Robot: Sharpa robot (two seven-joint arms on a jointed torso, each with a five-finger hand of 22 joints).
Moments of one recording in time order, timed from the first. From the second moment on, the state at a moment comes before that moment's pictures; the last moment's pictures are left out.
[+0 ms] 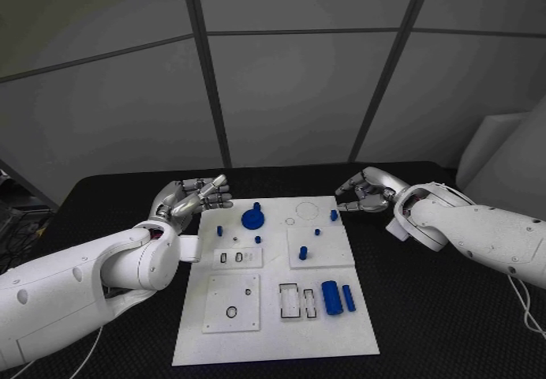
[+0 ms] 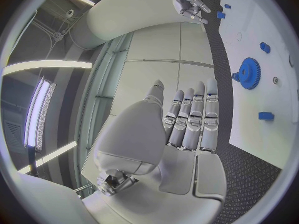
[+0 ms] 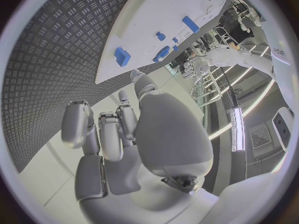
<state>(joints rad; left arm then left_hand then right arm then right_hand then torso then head) 1.10 -0.87 0.07 1.56 0.00 -0.48 0.42 1.45 0.04 -0.09 0.14 0.23 0.96 0.21 0.09 0.07 1.02 0.17 0.09 0.07 1.09 0.12 0.12 0.15 0.19 0.91 0.22 0.44 0.18 1.19 -0.83 0.03 1.24 -1.10 -0.29 0.10 1.44 -0.12 0.07 0.10 0.33 0.96 0.16 0.07 0.07 1.40 0.07 1.34 1.31 1.47 0.00 1.54 1.31 0.06 1.35 0.10 1.39 1.22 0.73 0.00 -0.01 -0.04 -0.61</state>
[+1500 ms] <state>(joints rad) 1.10 -0.86 0.07 1.56 0.00 -0.48 0.42 1.45 0.04 -0.09 0.14 0.23 0.96 0.21 0.09 0.07 1.02 0.17 0.09 0.07 1.09 0.12 0.12 0.15 0.19 0.91 0.22 0.44 0.18 1.15 -0.76 0.03 1.16 -1.17 -0.23 0.11 1.43 -0.09 0.06 0.10 0.33 0.99 0.15 0.08 0.07 1.40 0.07 1.35 1.31 1.47 0.00 1.54 1.31 0.06 1.35 0.11 1.39 1.24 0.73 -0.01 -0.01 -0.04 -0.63</state>
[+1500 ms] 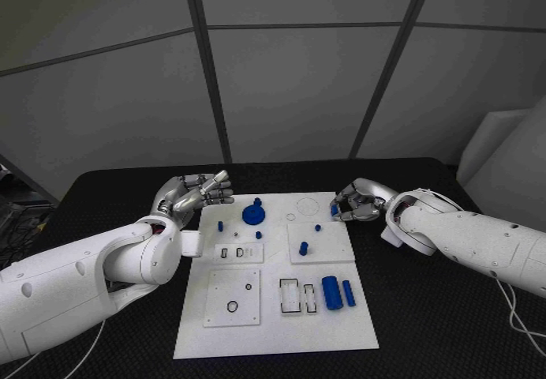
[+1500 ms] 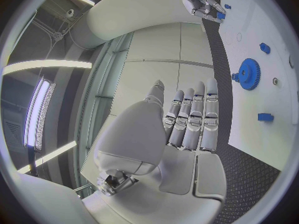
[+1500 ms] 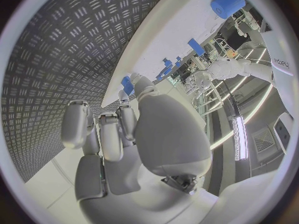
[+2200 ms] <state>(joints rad) 1.10 -0.86 0.07 1.55 0.00 -0.48 0.42 1.45 0.04 -0.09 0.14 0.23 0.96 0.21 0.09 0.07 1.02 0.17 0.08 0.07 1.09 0.12 0.12 0.15 0.19 0.91 0.22 0.44 0.18 1.15 -0.76 0.03 1.16 -1.17 -0.25 0.11 1.45 -0.04 0.09 0.10 0.29 1.10 0.11 0.14 0.08 1.42 0.04 1.37 1.31 1.47 -0.02 1.54 1.31 0.06 1.37 0.09 1.41 1.27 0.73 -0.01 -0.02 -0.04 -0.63</state>
